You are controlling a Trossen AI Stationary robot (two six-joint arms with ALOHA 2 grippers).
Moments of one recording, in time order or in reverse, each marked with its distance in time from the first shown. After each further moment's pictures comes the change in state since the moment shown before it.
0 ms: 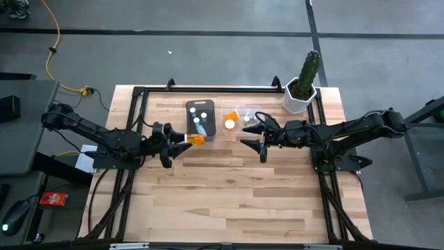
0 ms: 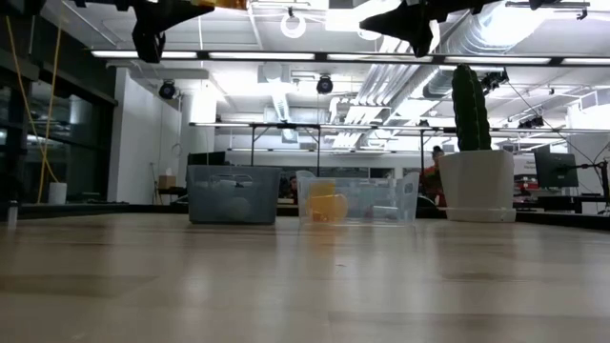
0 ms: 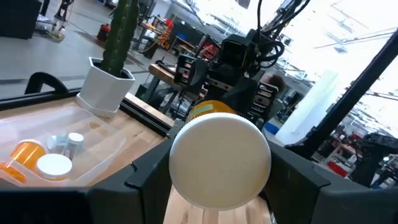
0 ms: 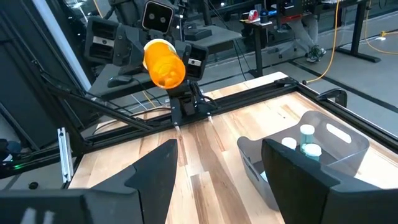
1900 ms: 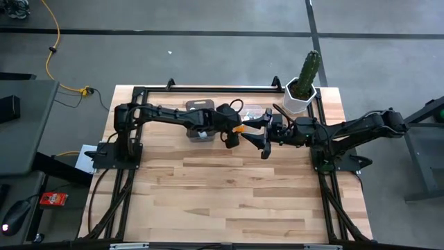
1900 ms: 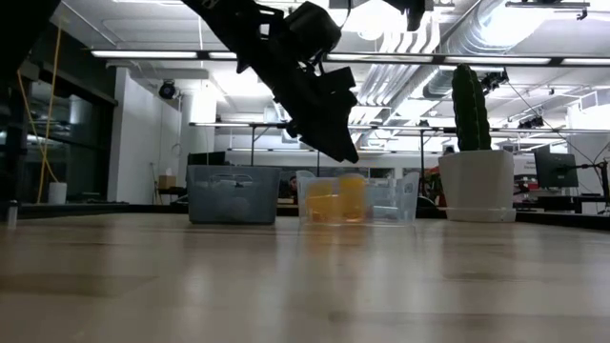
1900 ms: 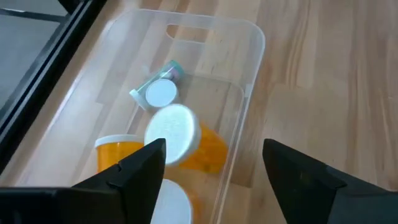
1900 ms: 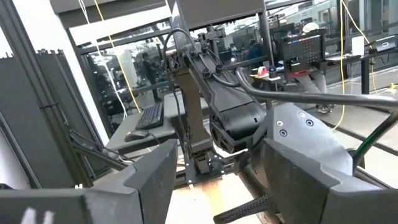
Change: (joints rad) left arm 0.498 1.102 0.936 -0.682 0.329 0.532; right arm 0.000 0.000 0.000 0.252 0.000 -0.053
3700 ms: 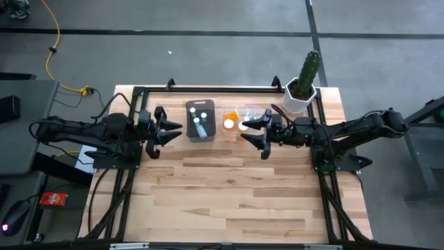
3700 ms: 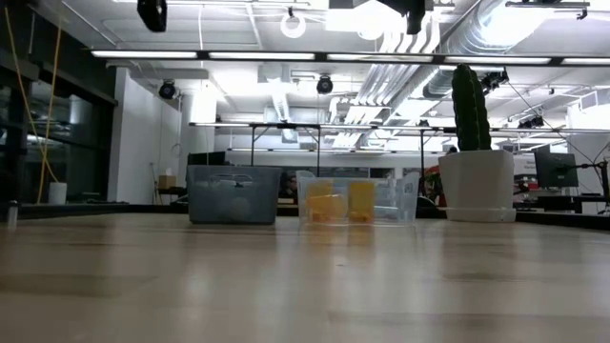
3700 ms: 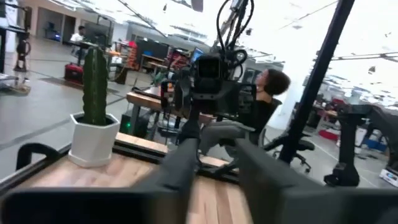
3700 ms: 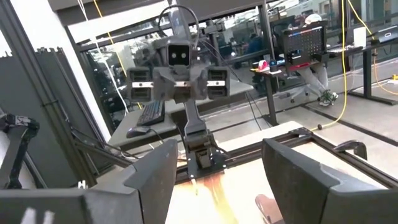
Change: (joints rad) left arm -0.252 -1.327 -0.850 0.454 0.051 -0.281; right arm 0.000 0.000 0.000 -0.023 -0.004 0.027
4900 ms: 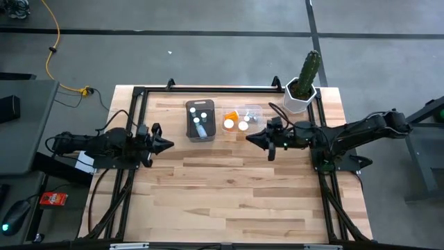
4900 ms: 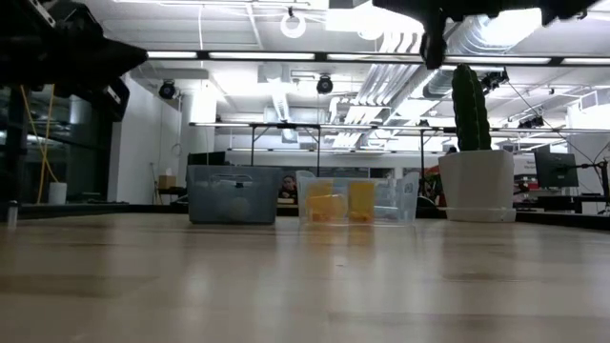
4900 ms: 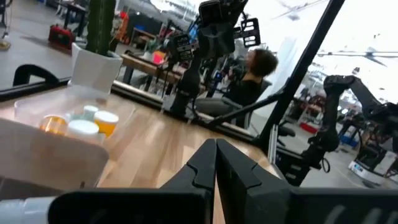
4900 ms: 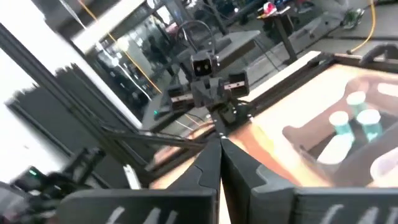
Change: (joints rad) left arm 0.010 -0.603 -0.487 -0.186 0.073 -0.129; right arm 0.000 -0.073 -0.127 -0.067 -0.068 0.364
